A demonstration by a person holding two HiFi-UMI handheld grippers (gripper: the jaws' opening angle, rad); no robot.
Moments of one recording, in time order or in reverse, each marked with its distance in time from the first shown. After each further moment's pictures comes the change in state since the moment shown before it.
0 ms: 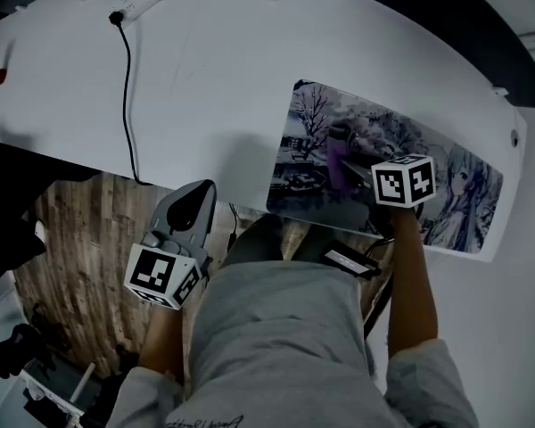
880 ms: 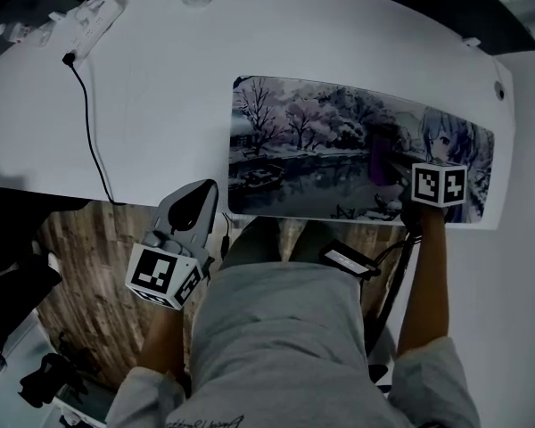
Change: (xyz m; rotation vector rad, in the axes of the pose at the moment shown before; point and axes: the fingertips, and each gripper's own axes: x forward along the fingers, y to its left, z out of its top) left arm 0.058 -0.083 0.011 0.087 0.064 -0.135; right arm -0.121 -0.145 -0.082 0.238 -0.117 -0.228
